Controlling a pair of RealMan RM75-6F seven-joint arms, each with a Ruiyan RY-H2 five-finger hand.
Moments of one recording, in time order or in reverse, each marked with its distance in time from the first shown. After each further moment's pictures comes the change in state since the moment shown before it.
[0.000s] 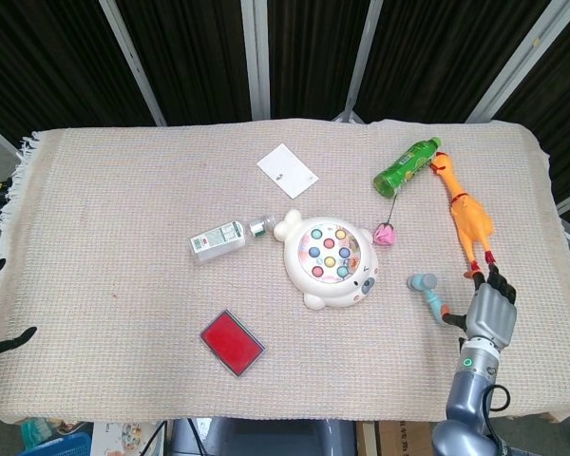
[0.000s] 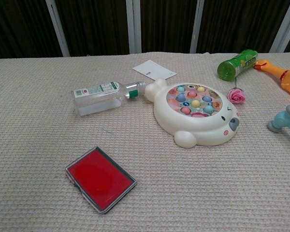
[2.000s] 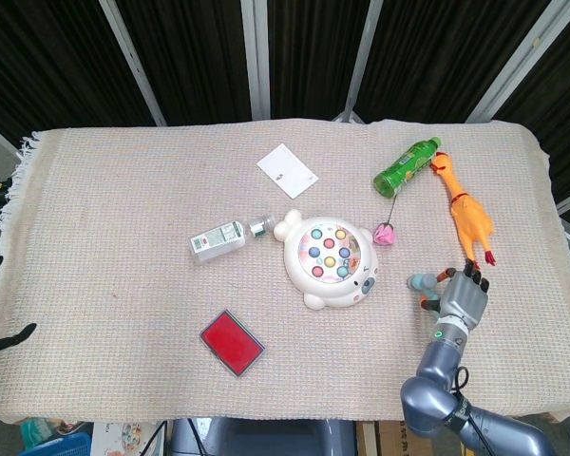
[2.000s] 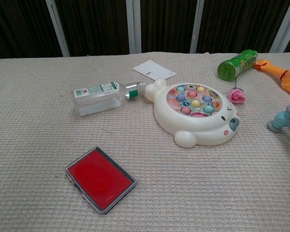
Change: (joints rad) left arm -0.005 -0.025 -0.014 -0.004 -0.028 0.015 0.047; right arm 0.159 -0.161 0.079 0.278 0.188 -0.072 -0.040
